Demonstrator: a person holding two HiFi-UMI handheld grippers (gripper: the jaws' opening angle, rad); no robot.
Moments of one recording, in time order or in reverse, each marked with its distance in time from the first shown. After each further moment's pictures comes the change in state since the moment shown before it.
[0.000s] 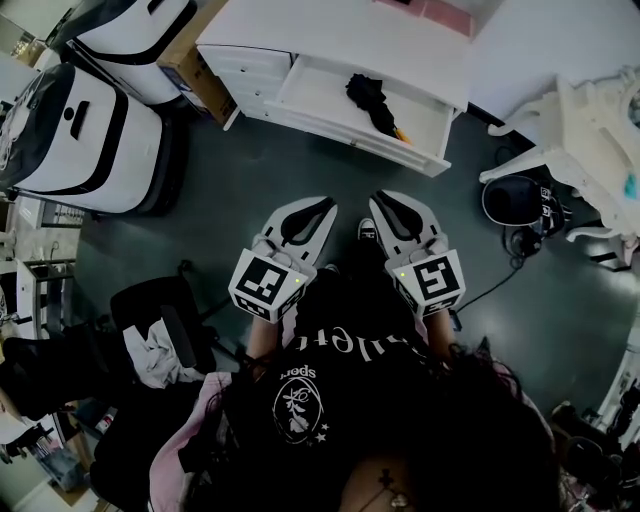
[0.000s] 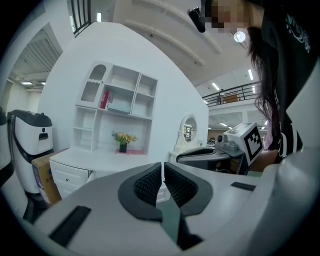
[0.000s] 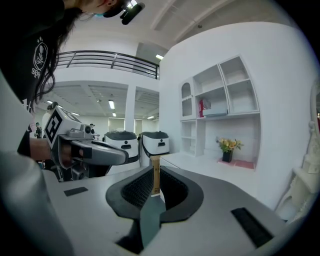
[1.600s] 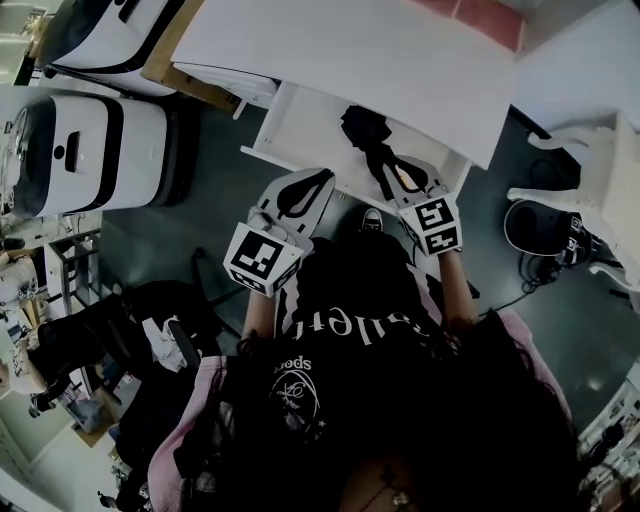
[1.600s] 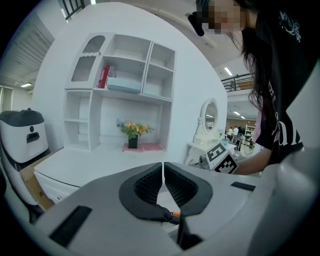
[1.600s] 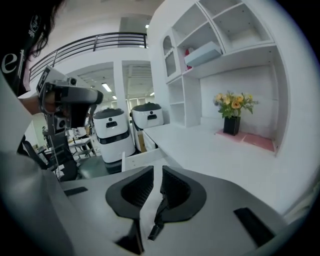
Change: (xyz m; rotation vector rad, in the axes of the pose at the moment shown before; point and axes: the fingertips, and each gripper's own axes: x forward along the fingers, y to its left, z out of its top) left arm 0.309 0.183 0.014 0.020 0.156 0.070; right arm 0.233 -0.331 -0.128 0.076 0.295 0.151
